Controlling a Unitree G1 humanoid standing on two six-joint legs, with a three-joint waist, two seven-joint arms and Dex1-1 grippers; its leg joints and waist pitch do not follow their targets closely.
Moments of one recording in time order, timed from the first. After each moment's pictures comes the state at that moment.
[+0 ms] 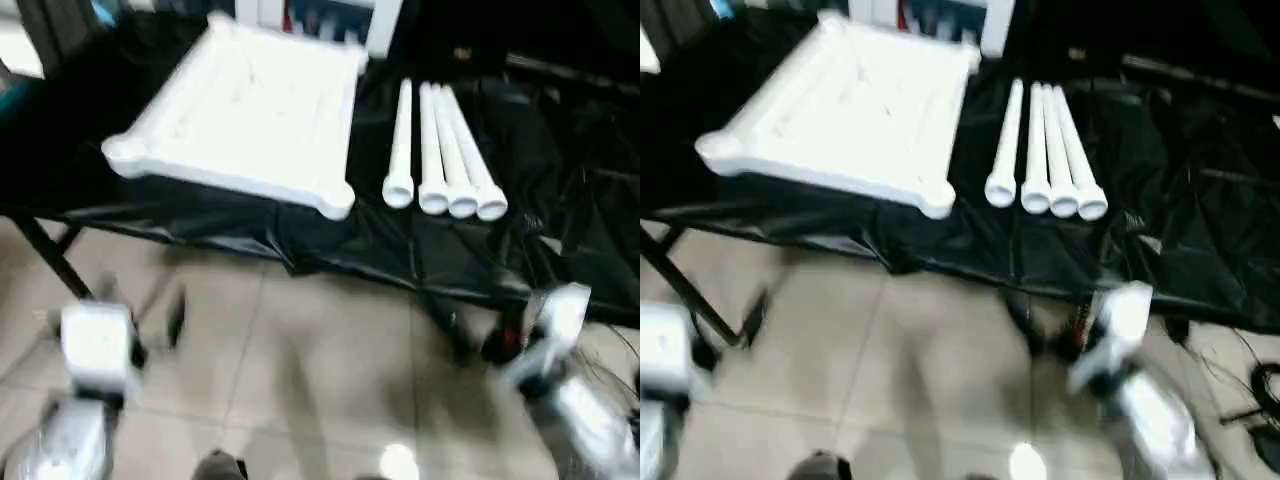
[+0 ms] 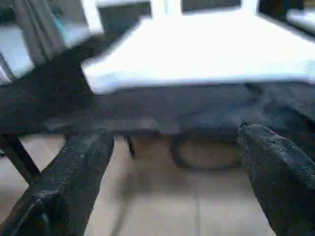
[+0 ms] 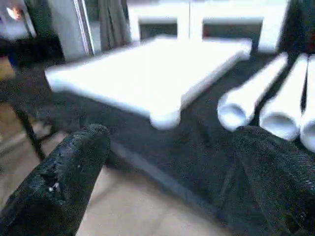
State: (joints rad) left arm 0.33 0.28 0.14 -0.47 -0.09 0.14 -0.07; right arm 0.18 -0.28 -0.05 -0.31 0.50 0.13 0.46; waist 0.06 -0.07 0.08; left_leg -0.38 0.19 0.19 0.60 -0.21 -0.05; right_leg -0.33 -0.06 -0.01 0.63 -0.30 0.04
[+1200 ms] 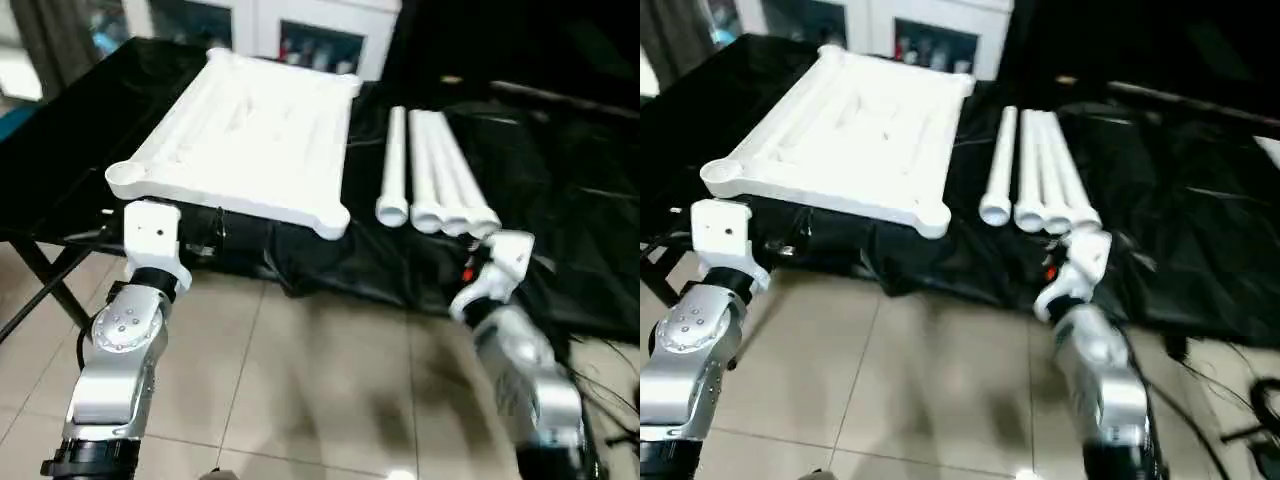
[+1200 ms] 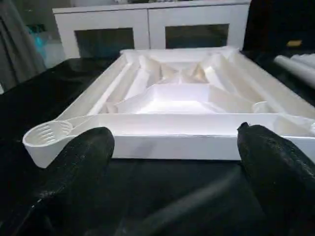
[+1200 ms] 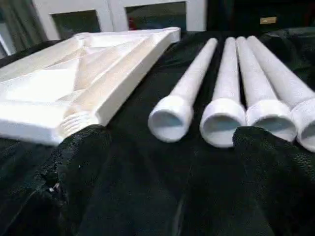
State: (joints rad) left arm -0.16 0.26 0.08 -0.09 -0.06 0.21 -0.10; right arm -0.19 -0.12 -0.09 0.11 0.34 0.18 0.19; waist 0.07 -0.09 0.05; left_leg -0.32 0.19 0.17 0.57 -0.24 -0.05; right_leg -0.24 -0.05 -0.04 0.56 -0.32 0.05
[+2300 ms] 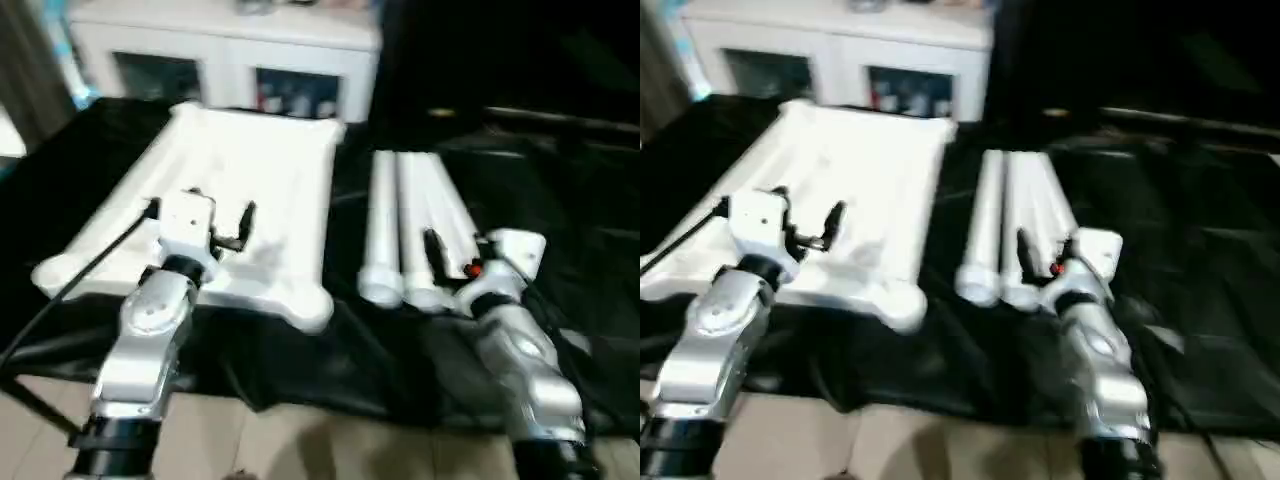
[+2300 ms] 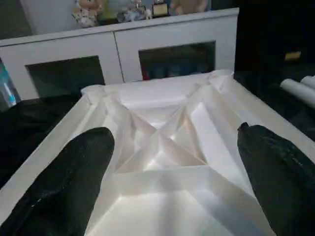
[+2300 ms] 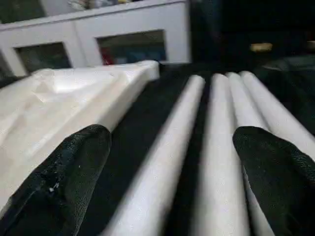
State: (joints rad) left arm -0.23 0.24 0.05 0.03 -0.05 0.17 -0.14; right arm -0.20 -0.06 -0.06 0.10 0.28 0.16 0.14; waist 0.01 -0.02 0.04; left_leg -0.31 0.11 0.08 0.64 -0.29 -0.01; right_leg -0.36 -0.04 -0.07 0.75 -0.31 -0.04
